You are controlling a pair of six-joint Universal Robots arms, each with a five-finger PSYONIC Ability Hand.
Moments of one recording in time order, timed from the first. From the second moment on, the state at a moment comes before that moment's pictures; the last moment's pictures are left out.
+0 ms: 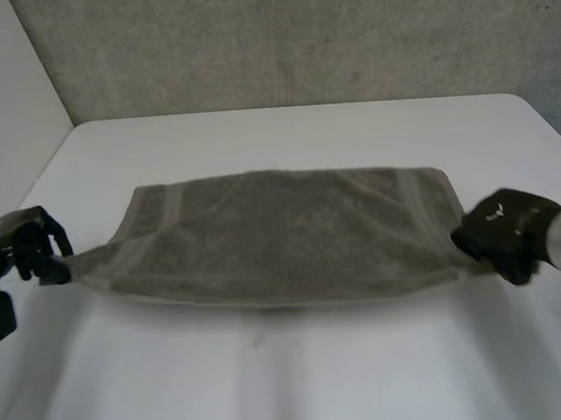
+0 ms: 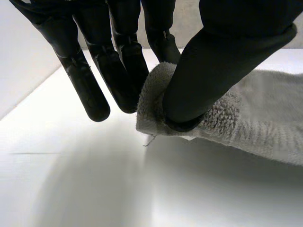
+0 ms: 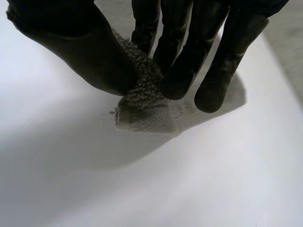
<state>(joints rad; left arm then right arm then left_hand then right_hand) 4.78 -1.69 -1.74 2.94 -1.42 3.06 1.70 -1.34 1.51 0.56 1.30 2.15 1.17 1.22 1.22 1.22 1.01 1.33 1.32 1.35 1.34 1.17</state>
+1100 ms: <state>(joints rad) 4.53 -2.53 -0.71 3.02 -1.55 2.98 1.84 -0.64 0.78 0.05 1.59 2.41 0.18 0.17 0.17 0.17 0.03 0.23 0.25 0.24 0.26 0.06</state>
